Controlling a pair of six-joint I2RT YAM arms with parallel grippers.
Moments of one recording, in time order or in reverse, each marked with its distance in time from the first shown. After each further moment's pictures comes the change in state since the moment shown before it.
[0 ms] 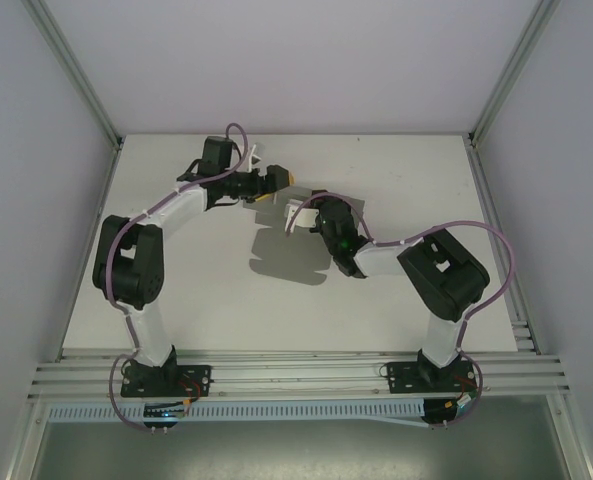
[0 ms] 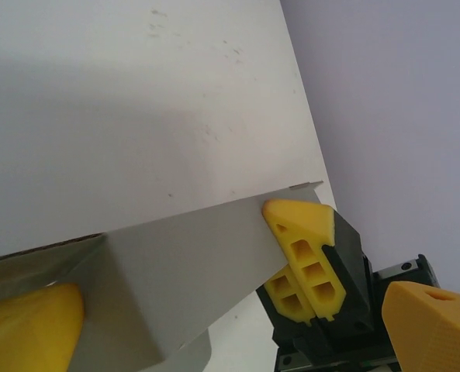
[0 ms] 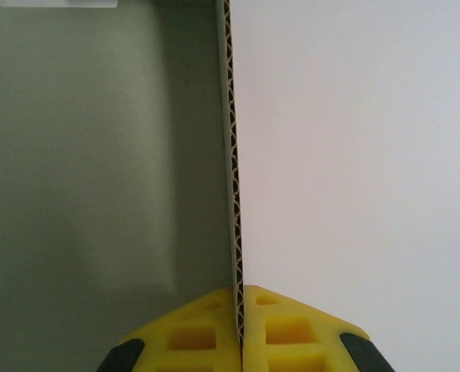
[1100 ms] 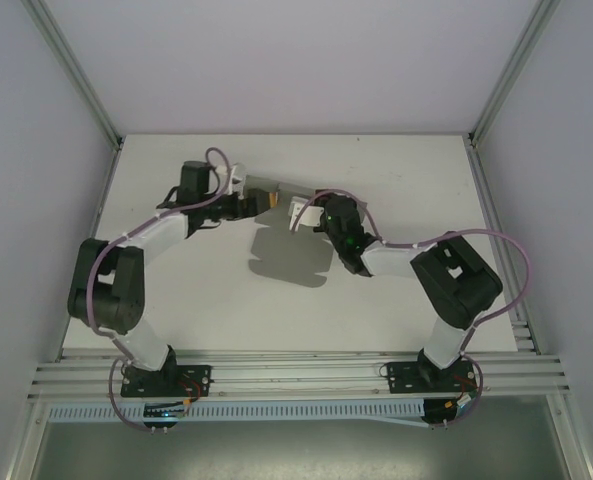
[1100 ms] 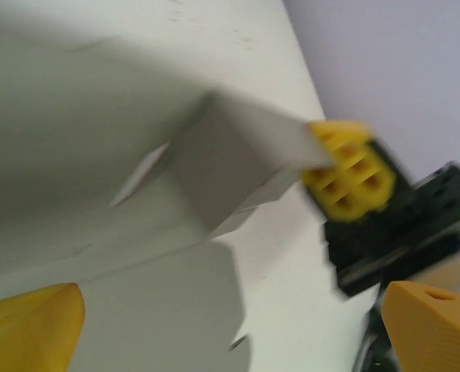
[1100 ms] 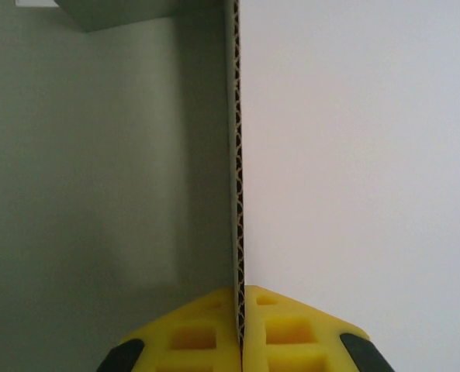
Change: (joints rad) left arm 0.105 -0.222 -0.377 0.161 0.009 0.112; right arm -0.040 -0.090 -0.011 -0.122 -0.064 0.065
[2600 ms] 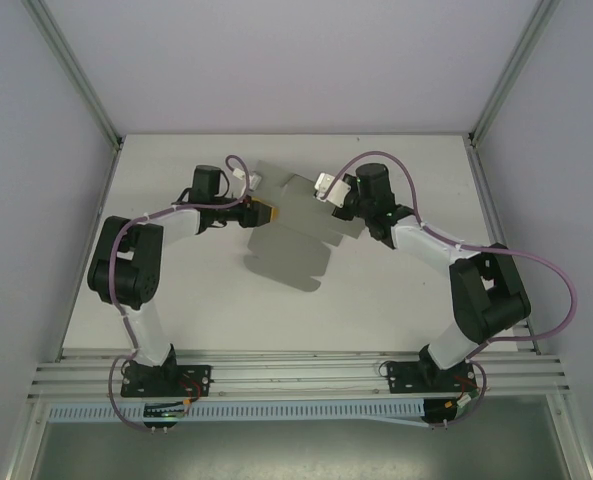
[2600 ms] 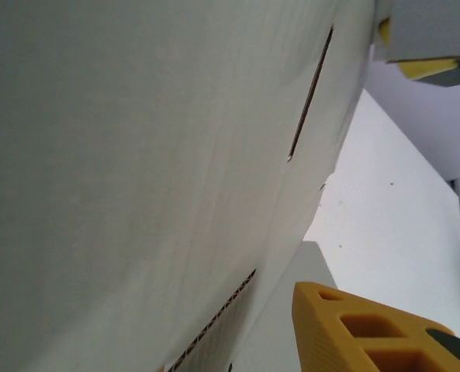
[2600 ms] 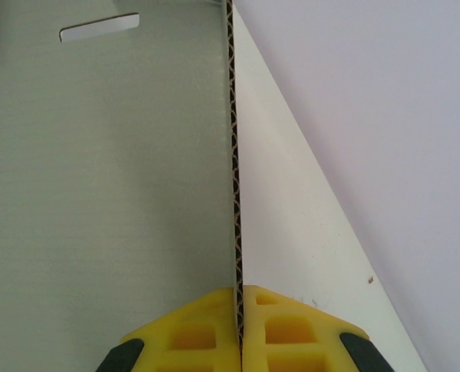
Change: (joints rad) left arm -0.044 0.205 0.085 0.079 0.072 0.406; right arm -0.204 -0.139 0.172 -0.540 -0.480 0.348
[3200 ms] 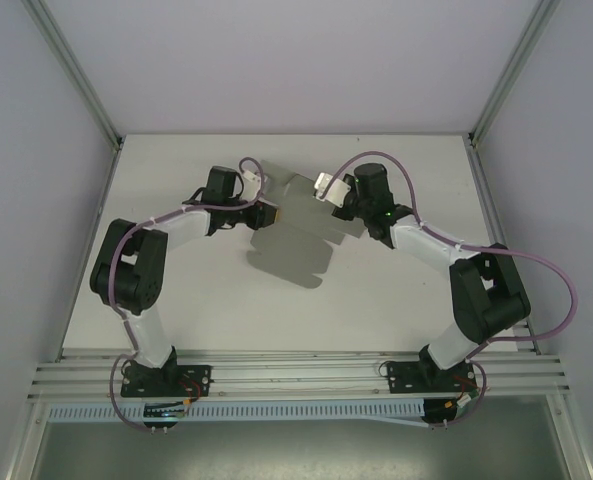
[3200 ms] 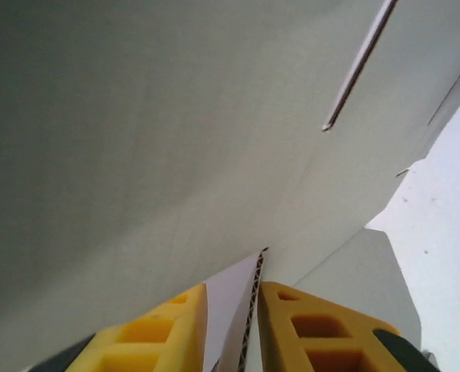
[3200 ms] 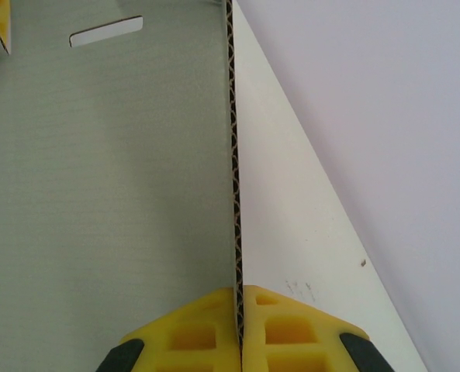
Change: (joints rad) left arm -0.091 -0.039 0.017 -0.108 -0.328 0.007; right arm 0.014 0.001 0.008 -0.027 0.064 0.000
